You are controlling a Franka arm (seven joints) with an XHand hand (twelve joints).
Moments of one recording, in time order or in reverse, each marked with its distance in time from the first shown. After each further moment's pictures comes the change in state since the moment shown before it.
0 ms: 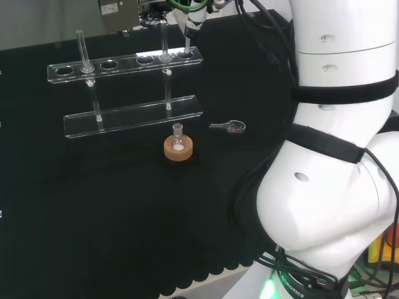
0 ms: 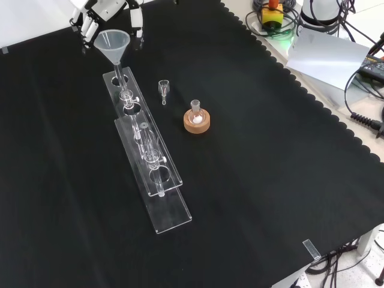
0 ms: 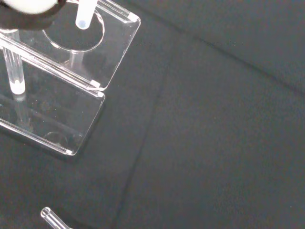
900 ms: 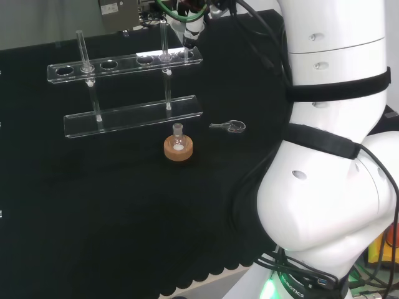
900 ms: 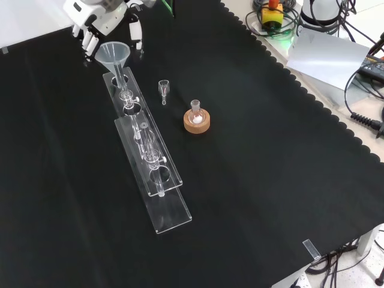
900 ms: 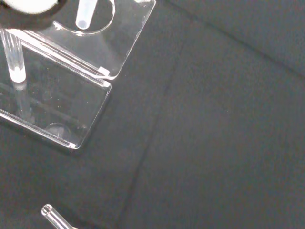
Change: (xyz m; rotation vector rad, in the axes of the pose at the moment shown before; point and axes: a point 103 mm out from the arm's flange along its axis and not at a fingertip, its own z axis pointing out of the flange) arm 0.012 0.021 0.018 0.032 -0.012 -0.017
